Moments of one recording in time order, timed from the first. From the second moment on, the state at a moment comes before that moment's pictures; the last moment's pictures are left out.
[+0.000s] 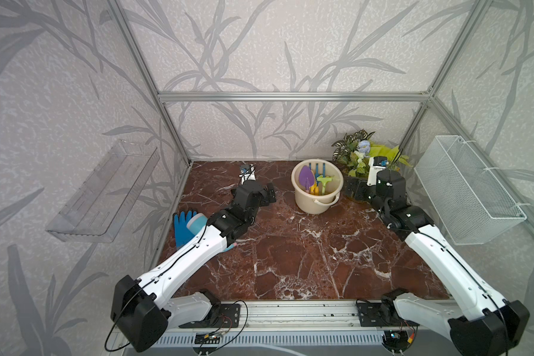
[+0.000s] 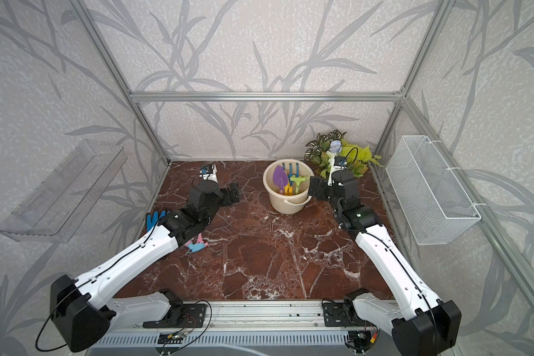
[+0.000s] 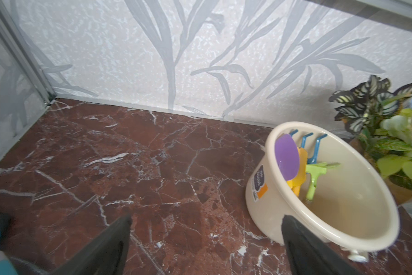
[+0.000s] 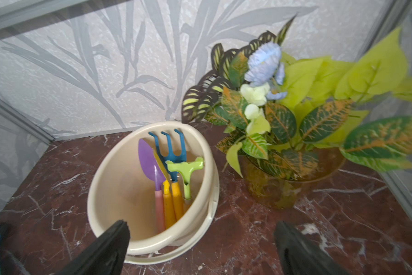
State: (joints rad) left arm -0.59 1.23 1.05 -0.26 -0.50 -0.42; right arm 0.31 1.09 1.03 -0.37 0.20 0.33
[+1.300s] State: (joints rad) left arm -0.21 1.31 0.50 0.42 -0.75 -0.08; right arm 0.17 1.20 0.54 0.20 0.60 0.17
